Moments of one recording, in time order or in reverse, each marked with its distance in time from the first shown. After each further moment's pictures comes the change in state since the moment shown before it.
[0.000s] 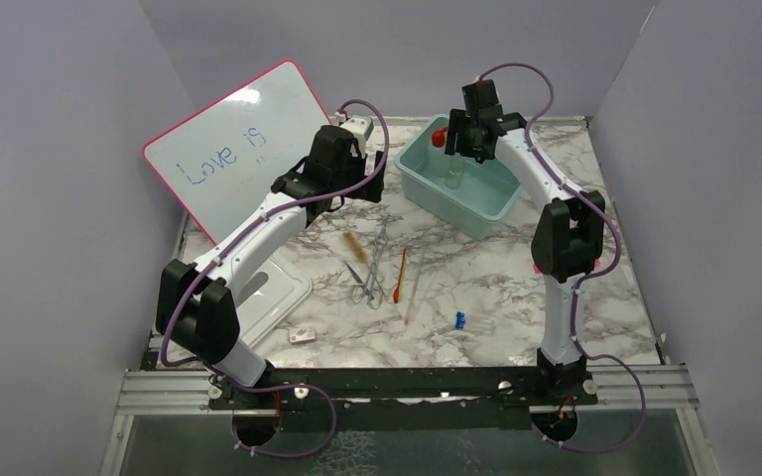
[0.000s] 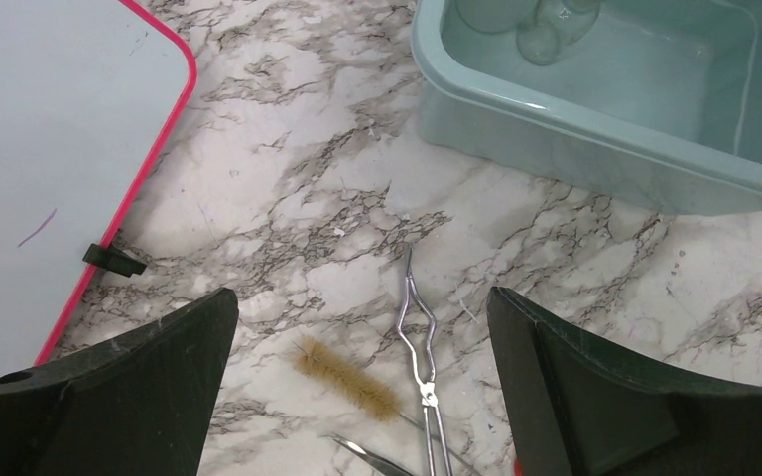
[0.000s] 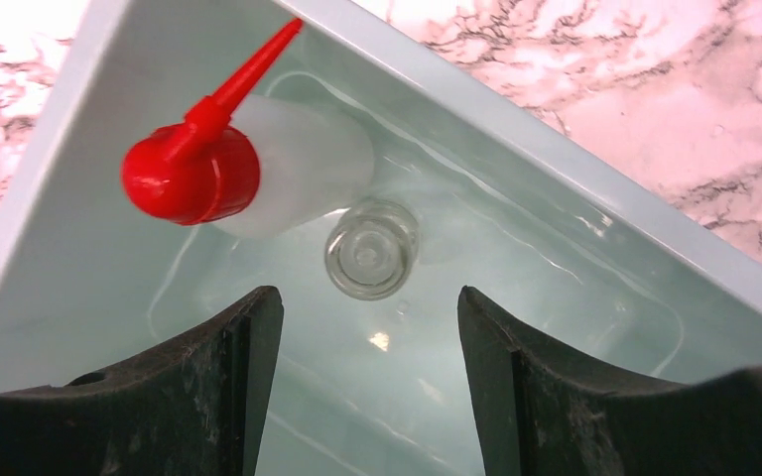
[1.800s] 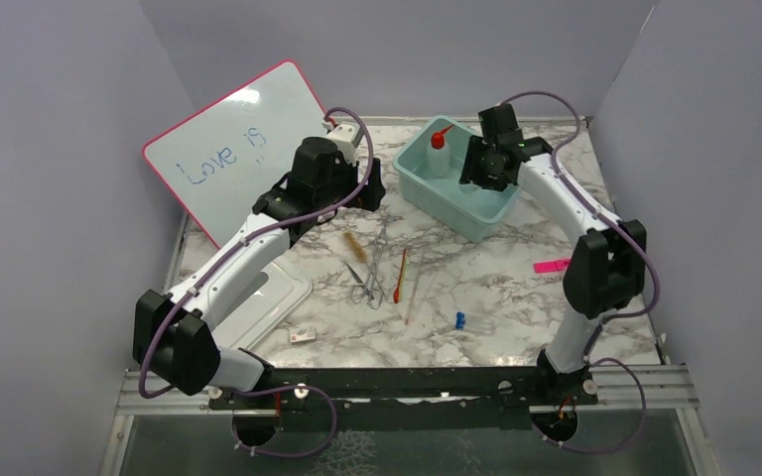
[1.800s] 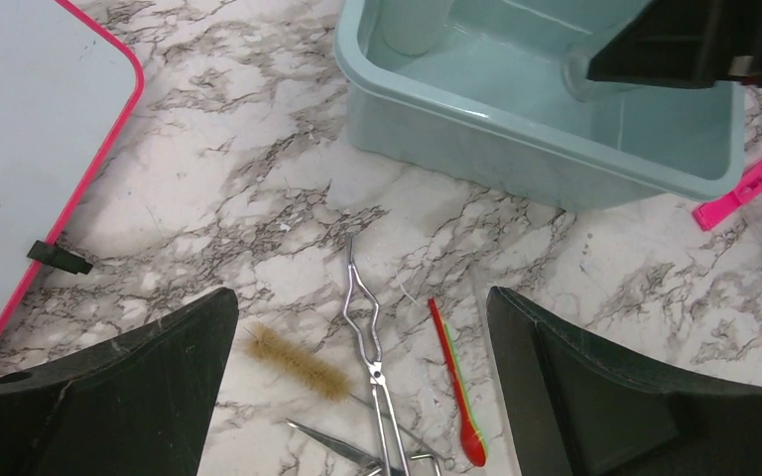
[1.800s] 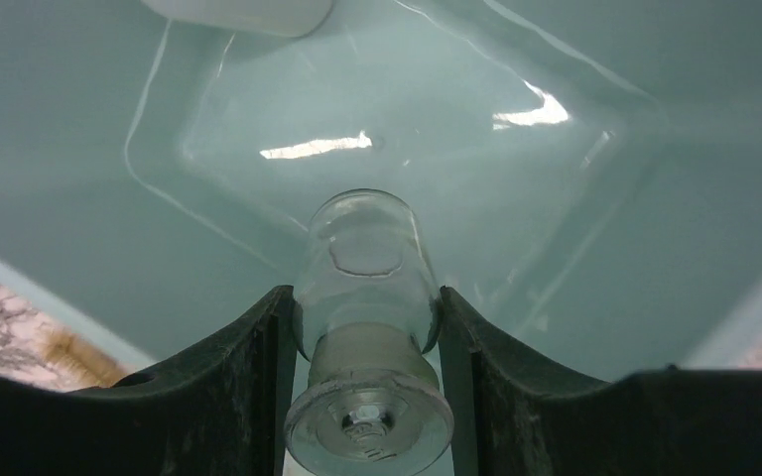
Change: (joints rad) left arm -0.003 -0.172 -0.145 0.083 0.105 -0.064; right arm -0.013 -0.416 -0.452 -0.014 -0.072 0.130
